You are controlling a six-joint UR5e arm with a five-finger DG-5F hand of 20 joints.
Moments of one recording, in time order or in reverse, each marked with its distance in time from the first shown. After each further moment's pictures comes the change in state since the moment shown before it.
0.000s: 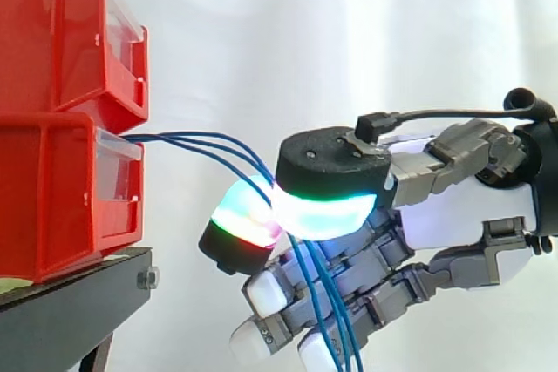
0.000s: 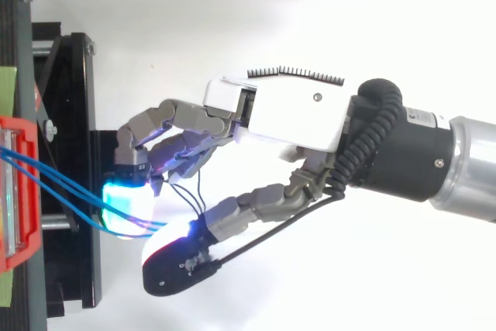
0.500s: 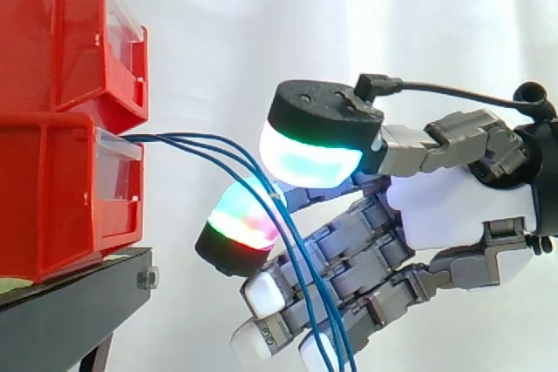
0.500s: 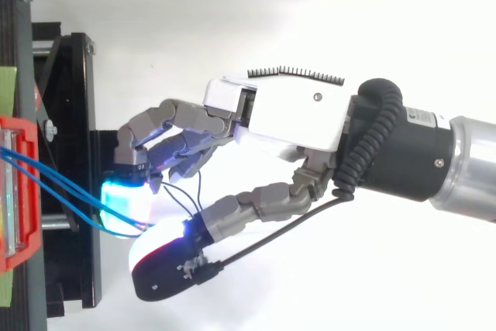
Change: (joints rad) arm 0.000 0.000 0.000 -0.001 0.000 -0.001
